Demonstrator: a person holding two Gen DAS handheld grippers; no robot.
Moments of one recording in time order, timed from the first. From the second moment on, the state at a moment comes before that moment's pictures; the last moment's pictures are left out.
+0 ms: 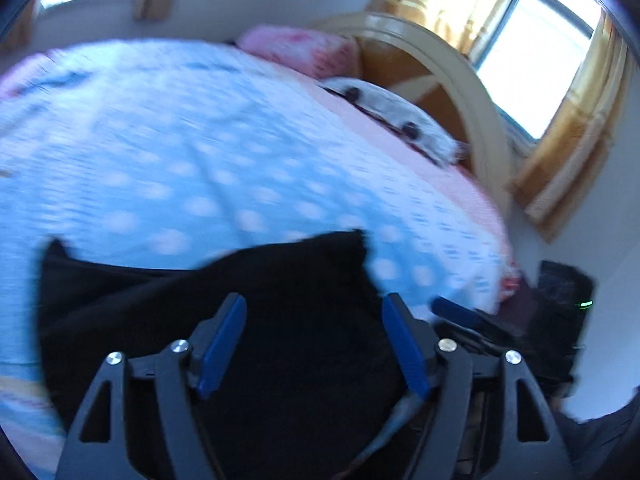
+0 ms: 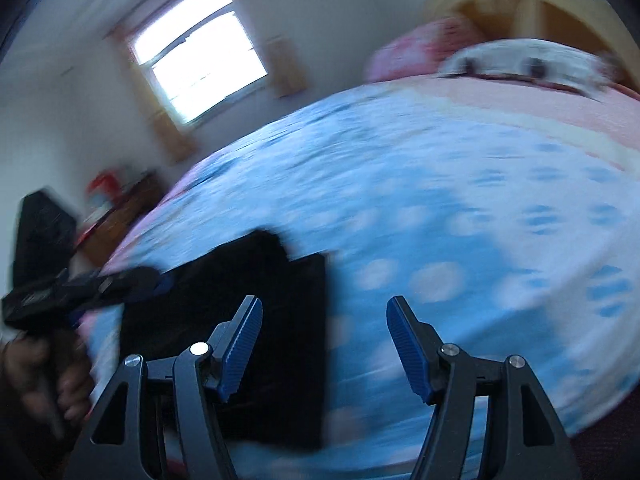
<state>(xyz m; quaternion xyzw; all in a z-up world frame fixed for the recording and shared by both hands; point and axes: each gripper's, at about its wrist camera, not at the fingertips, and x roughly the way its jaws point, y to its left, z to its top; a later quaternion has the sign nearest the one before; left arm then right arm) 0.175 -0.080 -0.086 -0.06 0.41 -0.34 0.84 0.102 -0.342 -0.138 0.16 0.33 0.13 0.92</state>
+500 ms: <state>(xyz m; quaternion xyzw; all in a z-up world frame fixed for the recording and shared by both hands) 0.154 -0.007 -0.126 -0.07 0.40 -0.24 0.88 0.100 -0.318 -0.136 0.14 0.40 0.18 0.89</state>
